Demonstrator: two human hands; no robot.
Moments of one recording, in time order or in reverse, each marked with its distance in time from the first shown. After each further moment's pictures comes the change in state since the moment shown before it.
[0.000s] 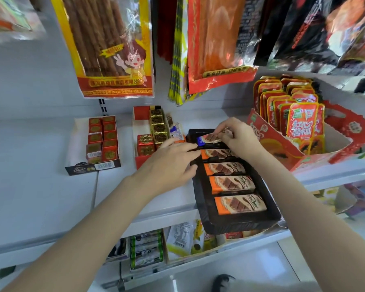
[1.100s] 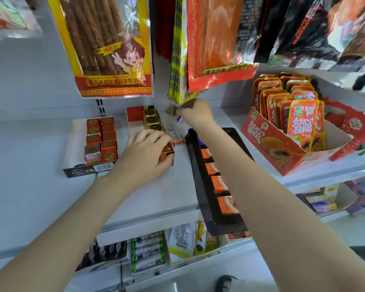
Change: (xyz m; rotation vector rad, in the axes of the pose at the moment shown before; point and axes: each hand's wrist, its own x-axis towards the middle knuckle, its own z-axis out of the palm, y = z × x) left_hand -0.020 -0.037 -0.006 -0.024 0.121 -0.206; right_hand 0.051 -0.084 0.045 0.361 0.009 0.313
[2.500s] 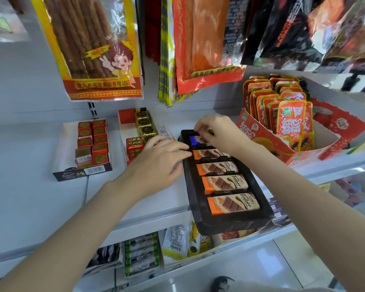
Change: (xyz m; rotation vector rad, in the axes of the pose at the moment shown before) left_hand 0.006 0.028 0.007 -0.019 0.009 0.259; right_hand -0.012 0.056 -0.067 -0.646 -0.145 -0.576
